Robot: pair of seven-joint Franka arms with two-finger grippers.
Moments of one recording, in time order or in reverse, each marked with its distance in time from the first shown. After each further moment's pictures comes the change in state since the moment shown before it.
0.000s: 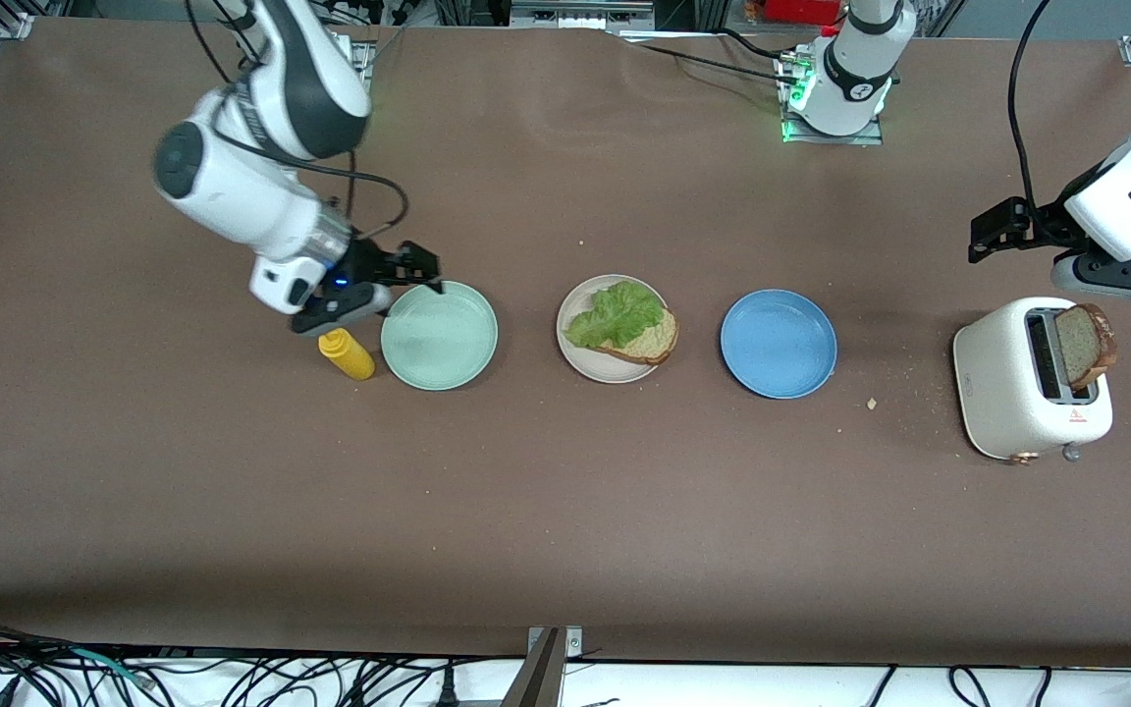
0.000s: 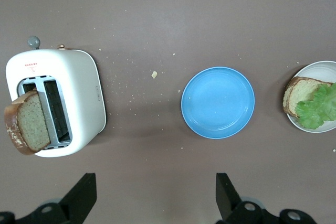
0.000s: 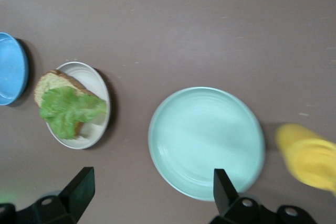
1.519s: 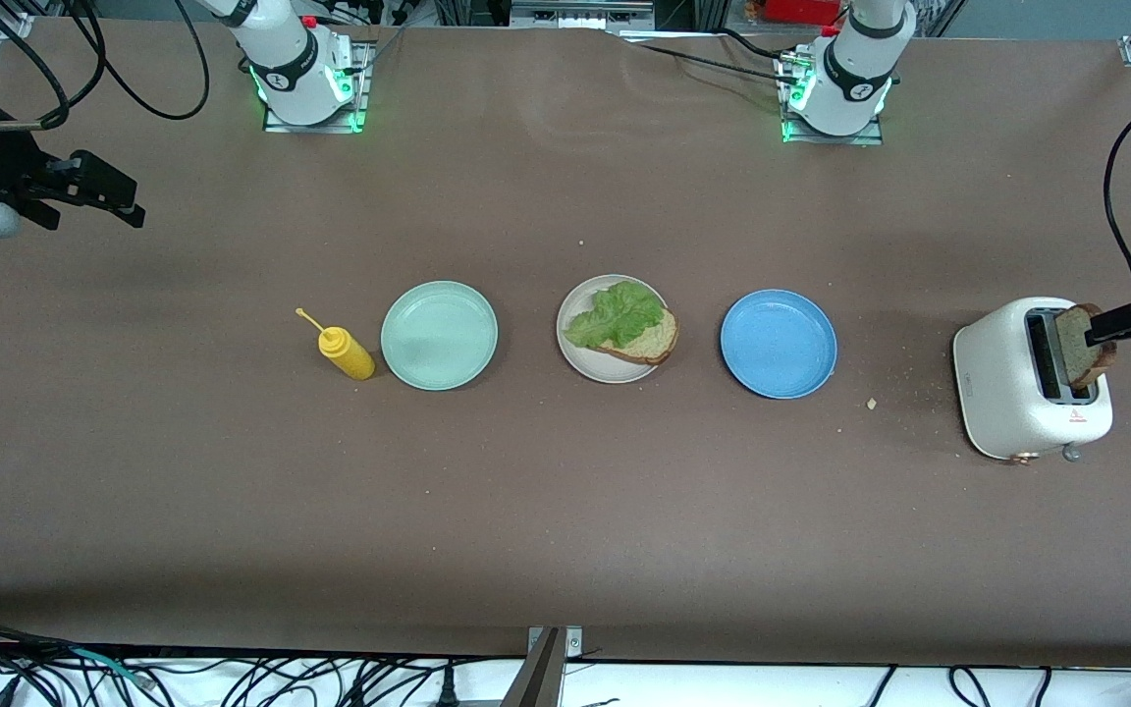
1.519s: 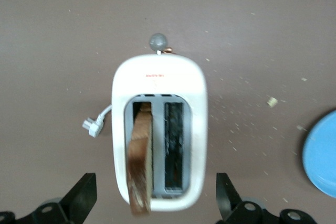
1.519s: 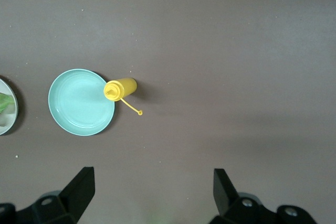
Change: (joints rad) left arm 0.333 0.198 0.020 -0.143 0.078 0.408 0.184; right arm -0.415 -0.110 0.106 0.453 -0.408 -0.684 0.174
